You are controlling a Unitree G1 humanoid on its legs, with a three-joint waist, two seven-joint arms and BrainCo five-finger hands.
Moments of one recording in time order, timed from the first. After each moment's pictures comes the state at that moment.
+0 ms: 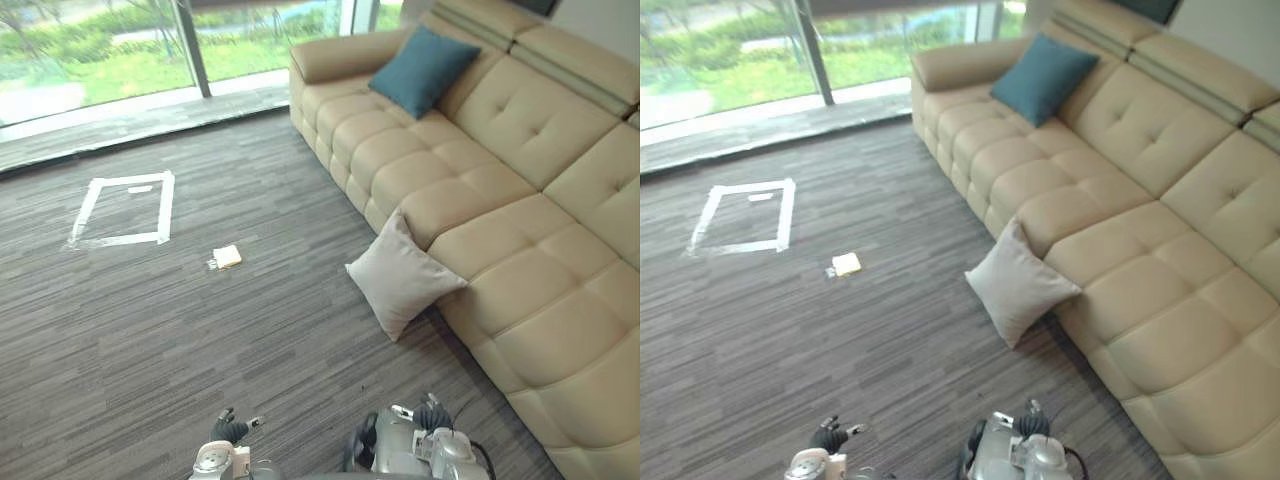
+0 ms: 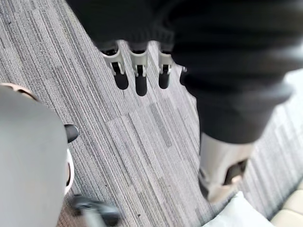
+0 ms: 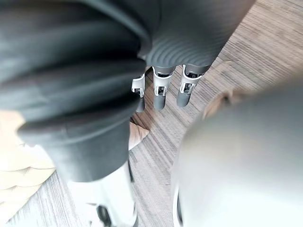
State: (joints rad) left arm 0.08 0.10 0.05 0.98 -0.03 -0.03 0.12; right arm 0.04 -0.04 -0.14 0.88 0.04 -0.03 -0.10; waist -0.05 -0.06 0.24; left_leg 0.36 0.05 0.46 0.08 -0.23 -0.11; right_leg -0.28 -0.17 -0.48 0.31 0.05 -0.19
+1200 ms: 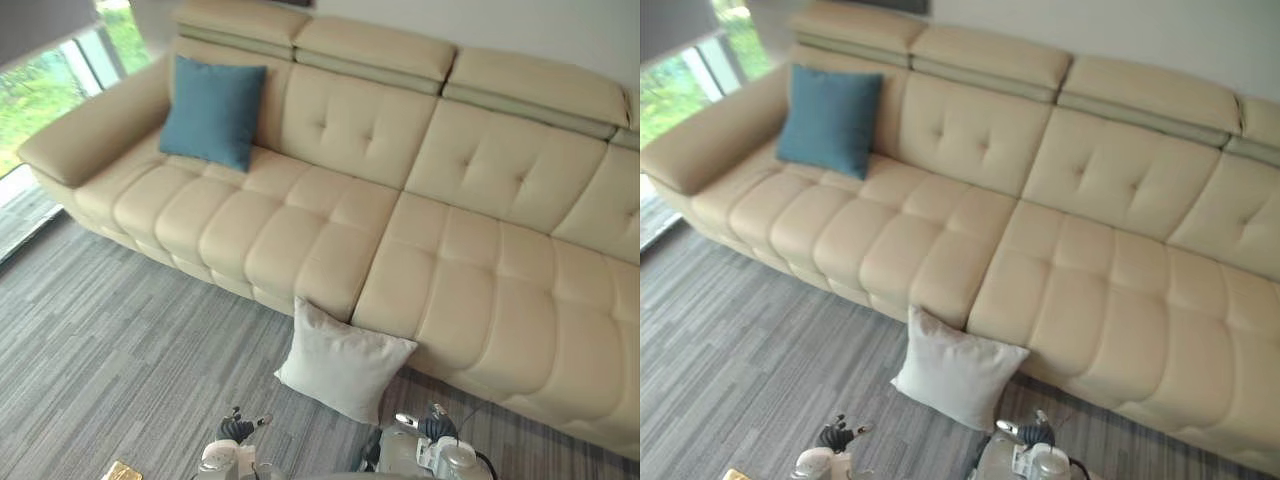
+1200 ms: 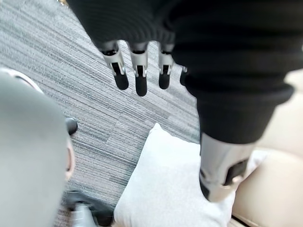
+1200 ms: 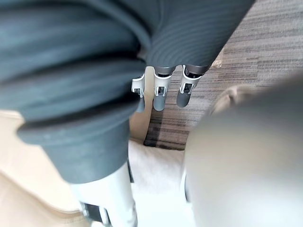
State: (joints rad) left arm 0.05 0.05 0.07 1.02 -0.02 -0.03 0.10; right arm 0.06 -0.07 -0.16 0.89 0.04 -0.01 -0.11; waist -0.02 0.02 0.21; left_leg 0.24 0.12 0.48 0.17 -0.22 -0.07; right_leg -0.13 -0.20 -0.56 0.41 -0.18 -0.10
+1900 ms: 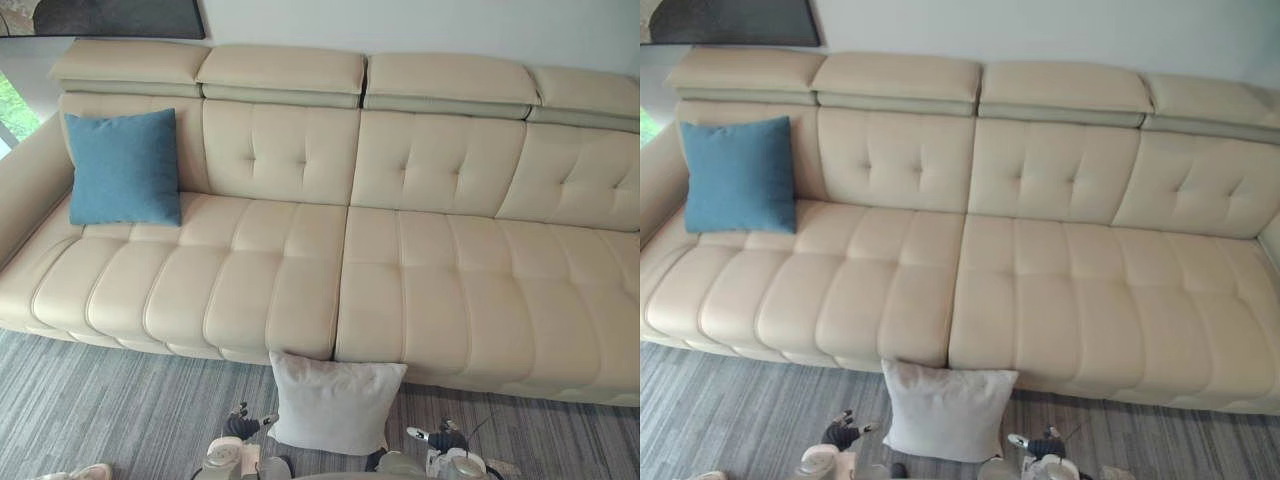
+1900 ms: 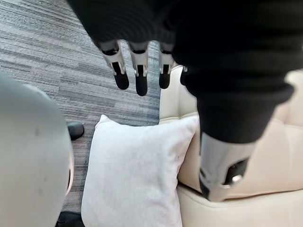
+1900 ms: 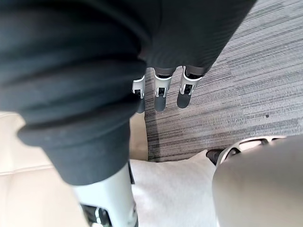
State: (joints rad) left arm 0.05 0.07 0.02 0.99 0.00 -0.05 0.10; right arm 0.07 -0.04 -0.21 0.96 0.04 -0.01 -0.13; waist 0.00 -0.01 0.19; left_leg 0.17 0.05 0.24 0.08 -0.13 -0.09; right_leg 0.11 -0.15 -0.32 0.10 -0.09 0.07
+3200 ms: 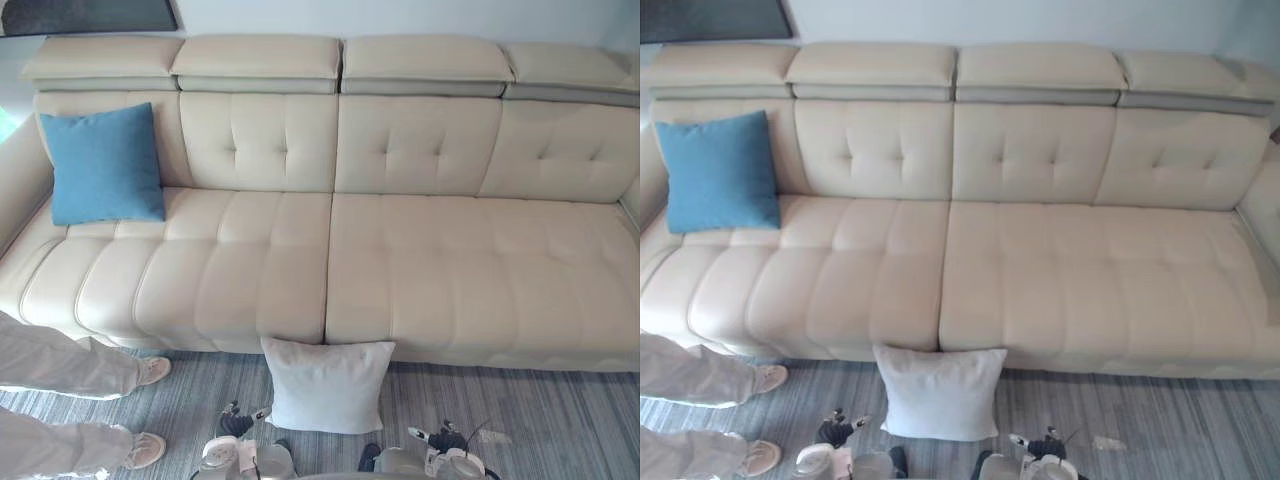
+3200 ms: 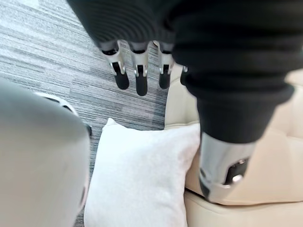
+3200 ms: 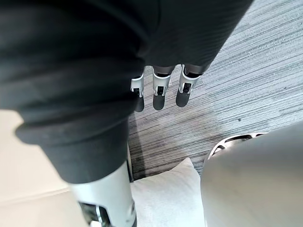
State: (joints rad) left arm 0.06 0.06 0.10 0.91 -0.05 -0.05 0.14; right arm 0.08 -0.02 -0.26 0.90 0.09 -0.01 -0.18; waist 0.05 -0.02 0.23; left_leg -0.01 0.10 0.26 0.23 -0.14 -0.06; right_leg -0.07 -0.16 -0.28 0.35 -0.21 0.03
